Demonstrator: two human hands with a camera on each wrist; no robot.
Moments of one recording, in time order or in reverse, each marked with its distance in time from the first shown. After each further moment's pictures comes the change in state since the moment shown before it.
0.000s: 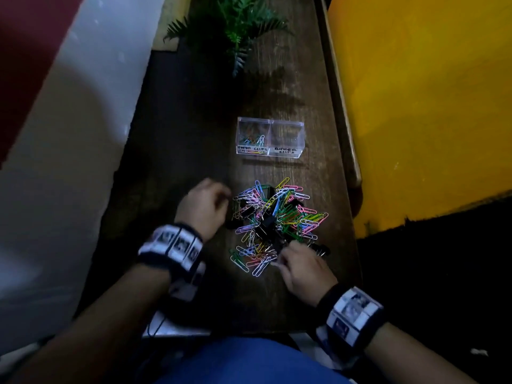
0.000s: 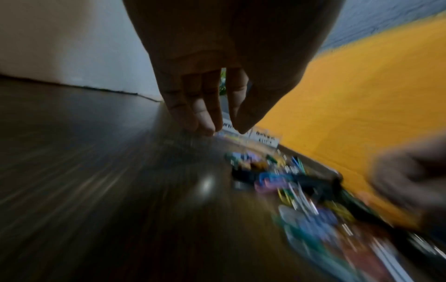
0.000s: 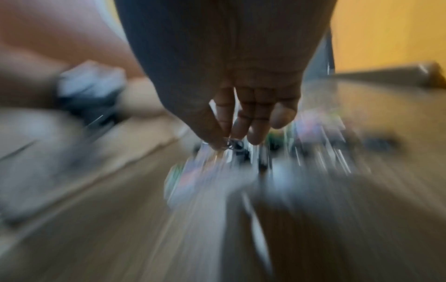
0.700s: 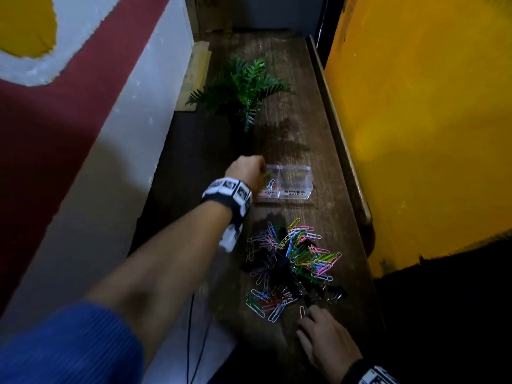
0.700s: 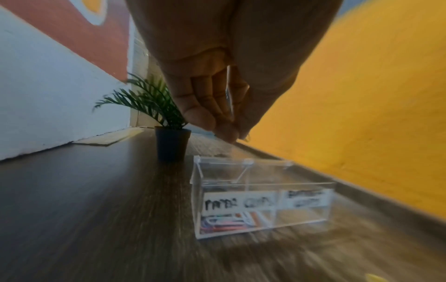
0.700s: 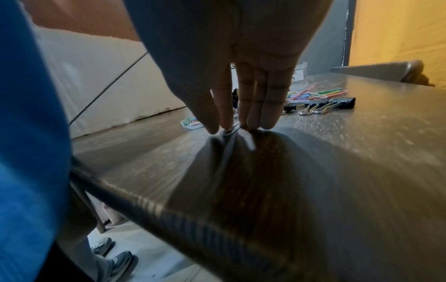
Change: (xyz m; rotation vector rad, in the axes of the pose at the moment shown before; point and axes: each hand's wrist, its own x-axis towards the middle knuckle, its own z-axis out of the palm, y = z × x) left_hand 0.149 0.079 -0.038 0.230 -0.114 -0.035; right_hand -0.032 0.008 0.041 -0.142 0.030 0.016
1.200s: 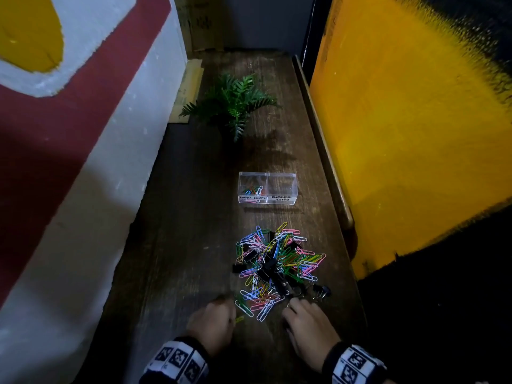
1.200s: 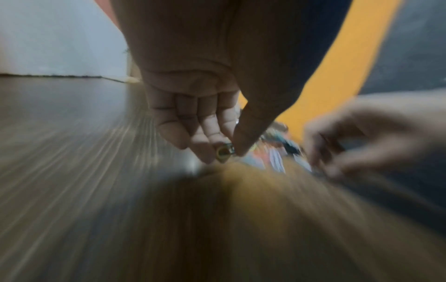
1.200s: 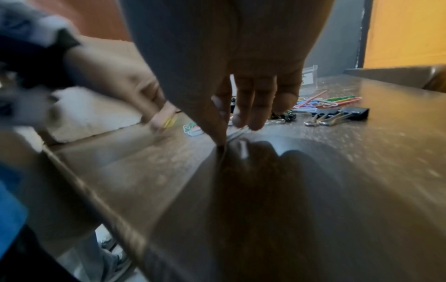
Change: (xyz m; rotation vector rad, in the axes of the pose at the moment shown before) left_hand -0.243 -0.046 0.096 0.017 -0.429 -0.083; right_hand 0.008 -0.007 -0.018 -0.153 -0.038 -0.055
